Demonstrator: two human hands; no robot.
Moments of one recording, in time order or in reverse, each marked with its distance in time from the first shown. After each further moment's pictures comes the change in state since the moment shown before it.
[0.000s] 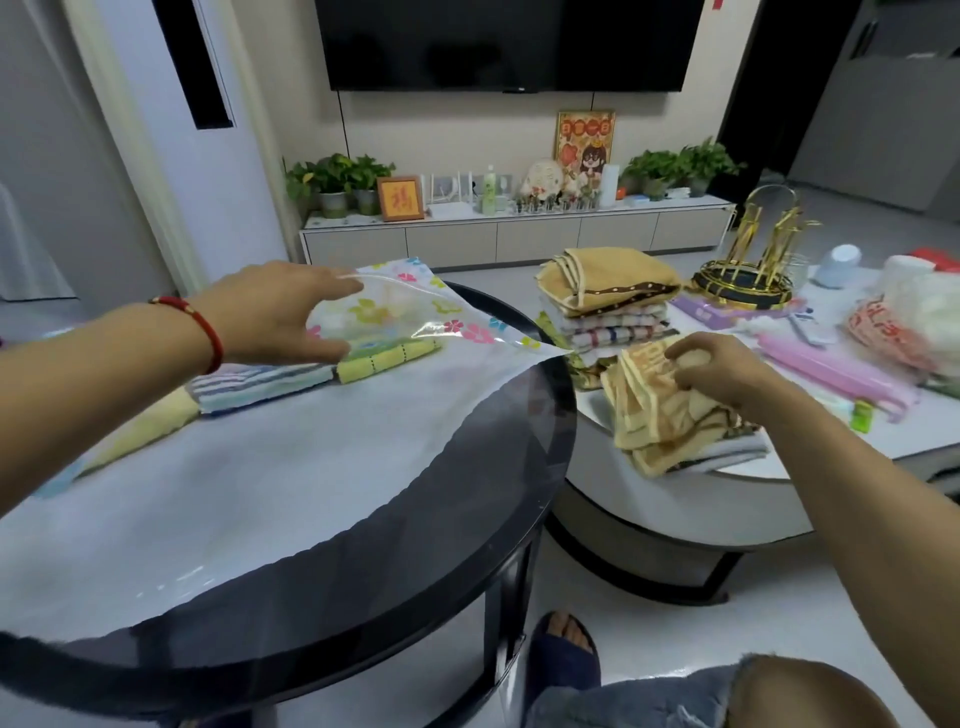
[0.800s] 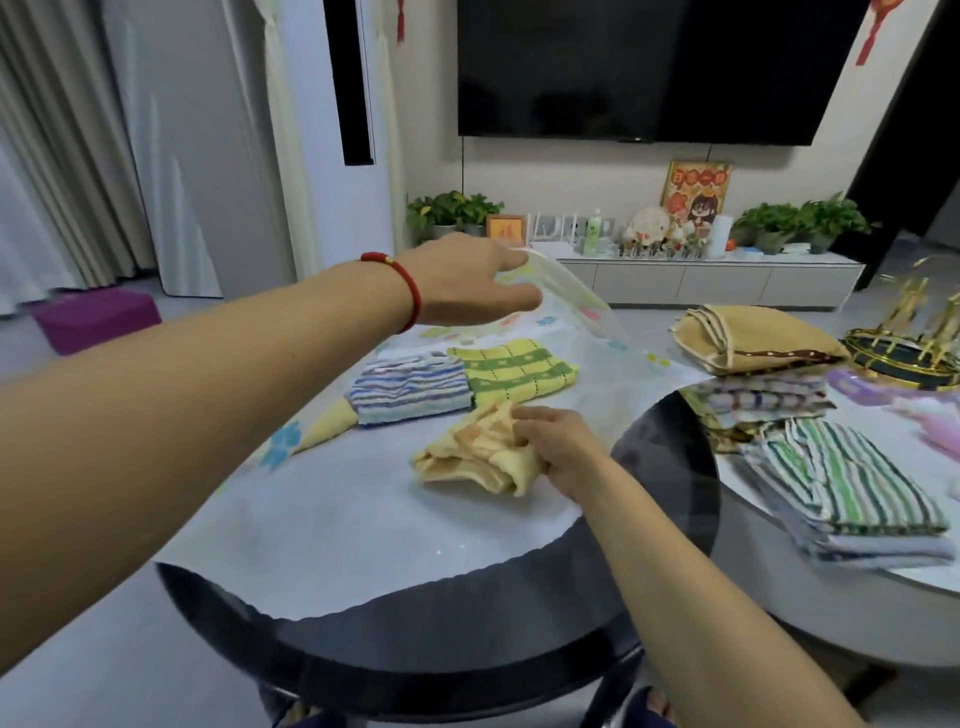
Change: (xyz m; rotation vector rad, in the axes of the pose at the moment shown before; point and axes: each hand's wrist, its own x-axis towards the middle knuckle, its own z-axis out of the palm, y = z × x) left_hand -0.001 -0.029 -0.052 -0.279 0.101 -0.072; right_hand -0.105 -0.227 0.241 0.700 -0.463 0.070
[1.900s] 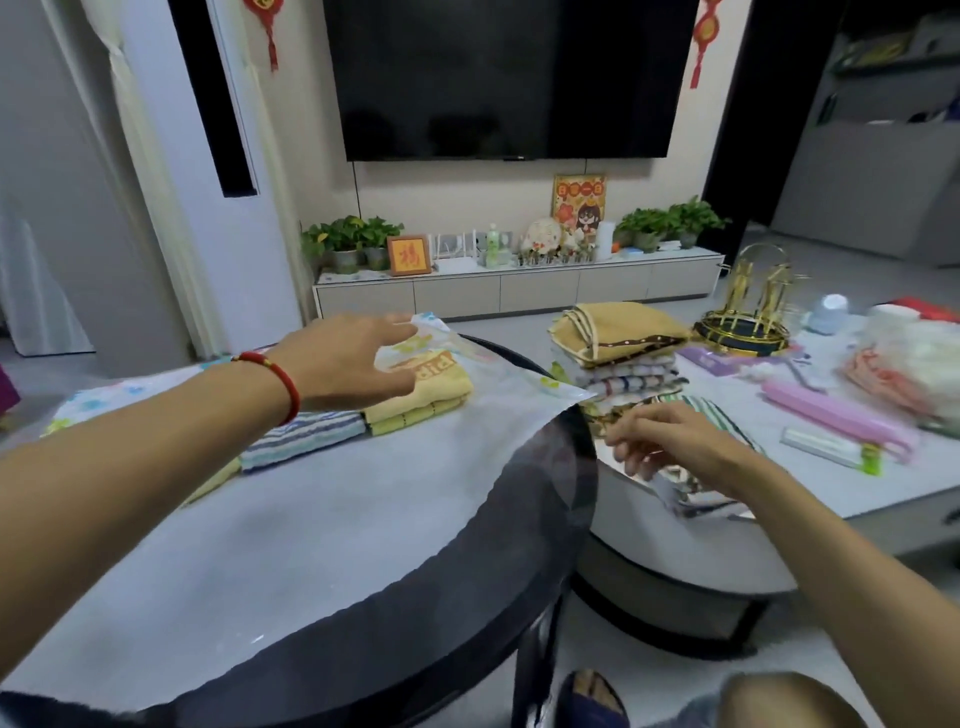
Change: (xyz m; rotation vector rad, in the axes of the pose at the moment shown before) left_hand -0.010 0.031 0.041 0.098 -0.053 0.040; right_hand -0.067 0.002 -0.259 -0.427 0.009 -0.244
